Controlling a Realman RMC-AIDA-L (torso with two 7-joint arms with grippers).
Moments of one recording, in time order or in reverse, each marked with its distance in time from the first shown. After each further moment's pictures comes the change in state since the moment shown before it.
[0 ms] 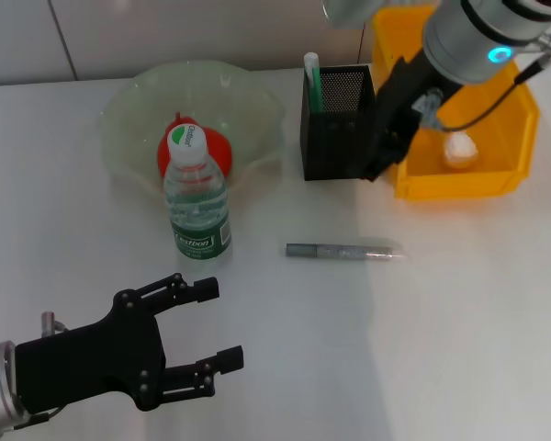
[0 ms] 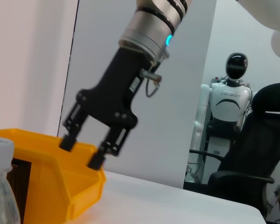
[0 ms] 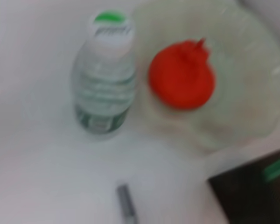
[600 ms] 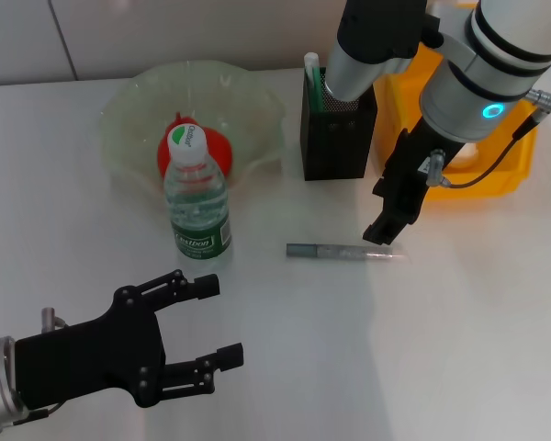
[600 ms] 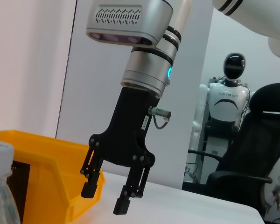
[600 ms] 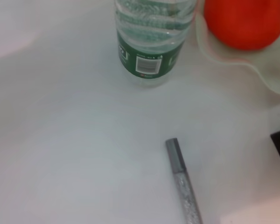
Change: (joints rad) left arm -0.008 0.004 0.000 0.002 0.000 0.003 -0.007; right arm 0.023 0.005 -0.011 0.212 0.010 0.002 -0.058
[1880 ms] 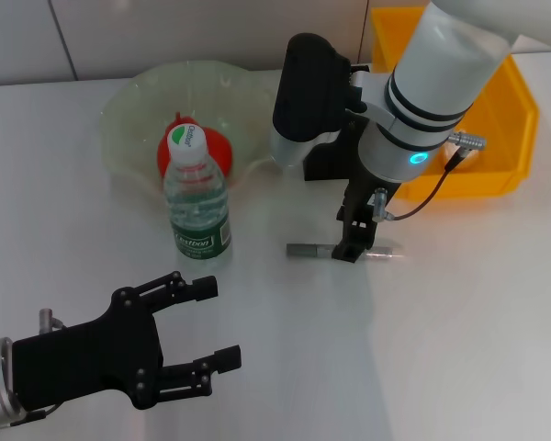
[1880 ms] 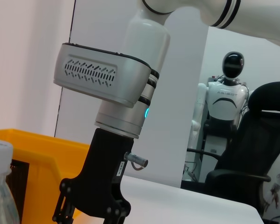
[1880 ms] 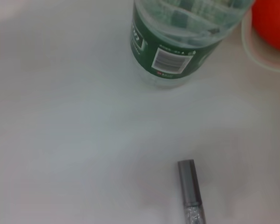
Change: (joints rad) left arm 0.000 0.005 0.001 0.000 0.003 0.004 0.000; right arm 0.097 0.008 -0.209 0.337 0.058 0.314 -0.012
